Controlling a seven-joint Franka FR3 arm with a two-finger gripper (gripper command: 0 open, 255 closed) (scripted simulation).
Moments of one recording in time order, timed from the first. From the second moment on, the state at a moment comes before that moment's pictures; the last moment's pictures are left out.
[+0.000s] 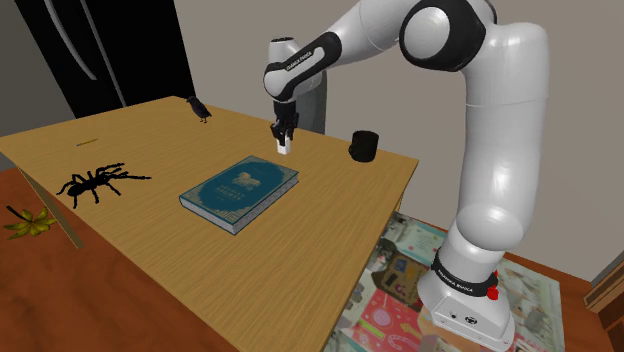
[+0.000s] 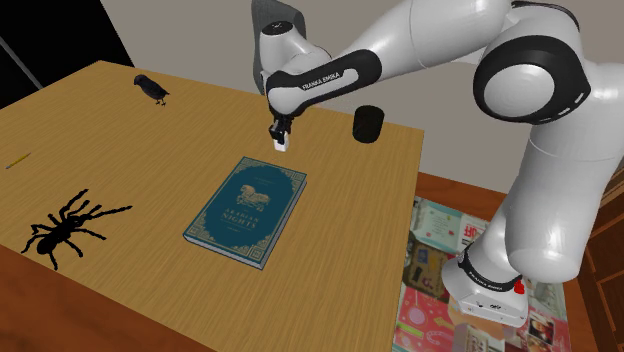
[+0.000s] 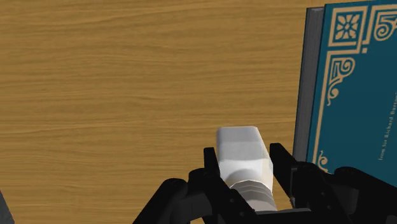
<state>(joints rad) -0.06 0.31 -0.07 -1.79 -0.08 2.21 -0.17</state>
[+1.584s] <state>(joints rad) -0.07 0.21 -0.07 -1.62 -0.08 1.95 -0.21</state>
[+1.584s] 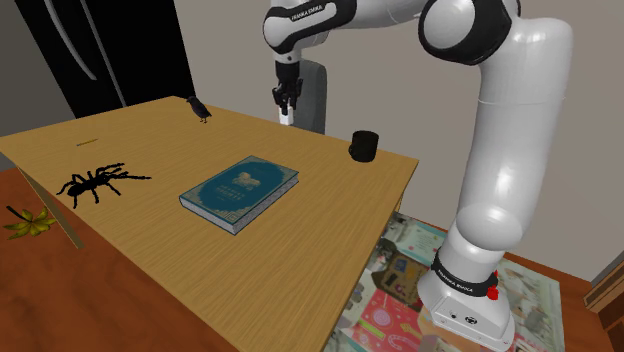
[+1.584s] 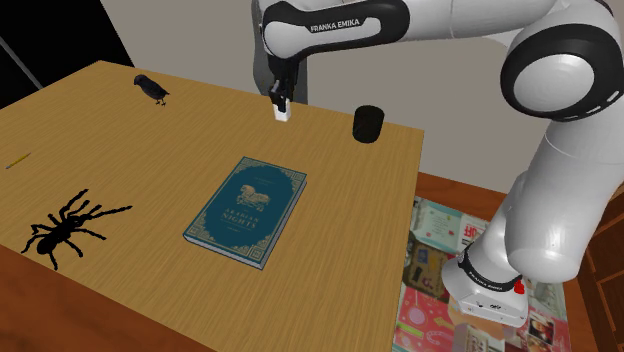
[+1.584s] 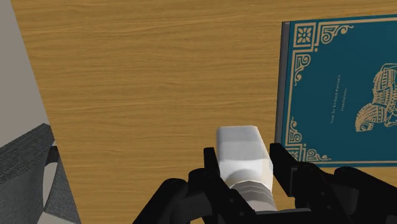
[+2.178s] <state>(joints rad) -0.16 0.03 -0.15 -1.84 -0.07 1.99 -0.38</state>
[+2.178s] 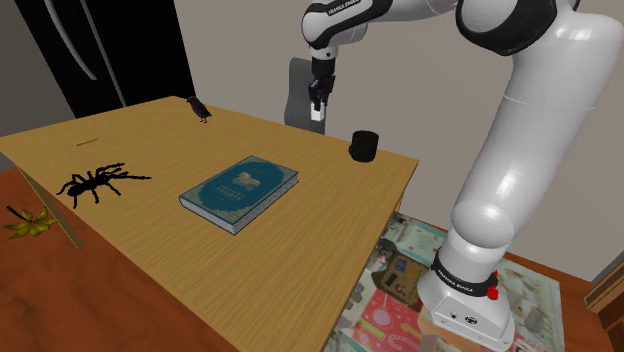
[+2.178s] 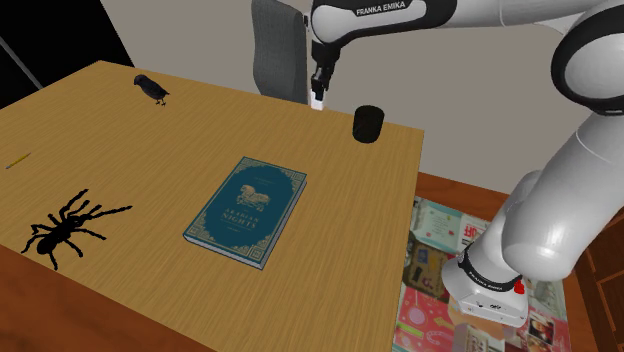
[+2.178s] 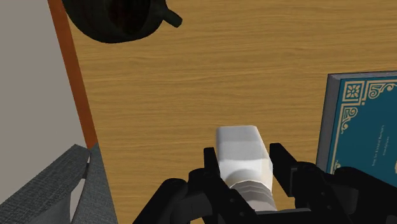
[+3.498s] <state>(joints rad) -0.31 -0.12 -0.32 -2.07 -0.07 2.10 -0.70</state>
